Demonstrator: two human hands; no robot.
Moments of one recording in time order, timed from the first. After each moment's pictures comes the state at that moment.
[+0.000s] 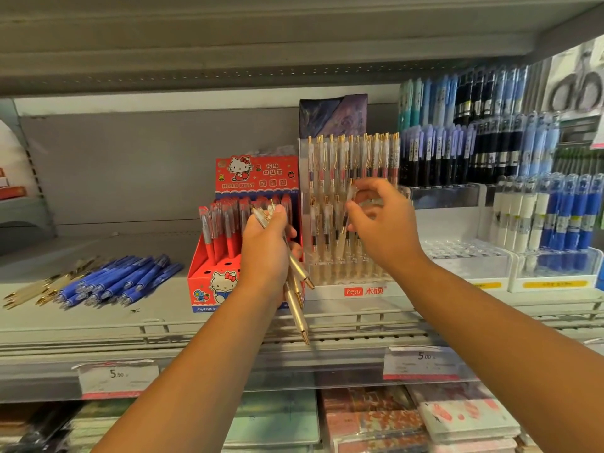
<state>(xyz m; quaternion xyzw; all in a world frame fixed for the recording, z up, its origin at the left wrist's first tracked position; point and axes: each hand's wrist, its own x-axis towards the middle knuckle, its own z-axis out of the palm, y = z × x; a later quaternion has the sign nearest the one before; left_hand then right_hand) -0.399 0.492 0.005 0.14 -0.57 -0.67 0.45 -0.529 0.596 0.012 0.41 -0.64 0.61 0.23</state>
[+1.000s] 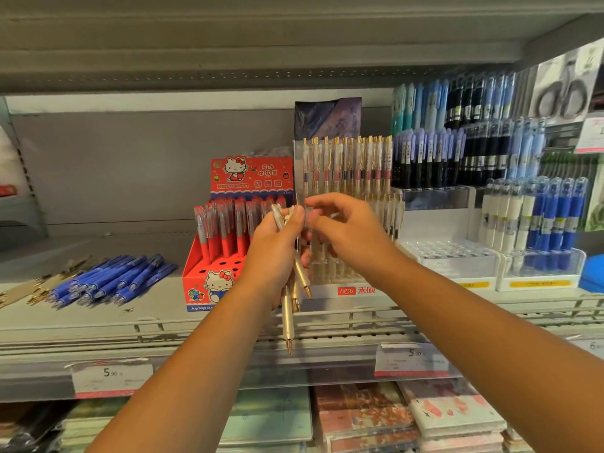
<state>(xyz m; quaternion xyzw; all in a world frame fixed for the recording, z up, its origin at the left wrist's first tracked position) -0.395 0.500 0.004 0.04 -0.64 -0.67 0.37 -0.486 0.595 0.021 0.47 -0.63 0.62 0.00</state>
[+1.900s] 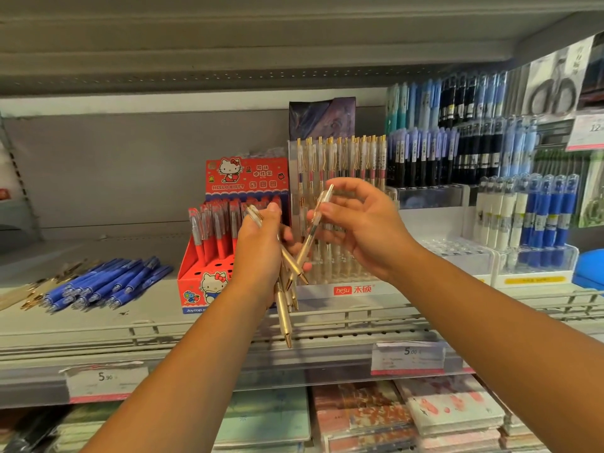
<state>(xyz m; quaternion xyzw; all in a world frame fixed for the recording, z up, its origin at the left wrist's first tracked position) -0.398 0.497 0.006 0.08 -0.58 -0.69 0.42 -0.499 0.610 0.026 0.42 -0.44 0.78 -0.16</state>
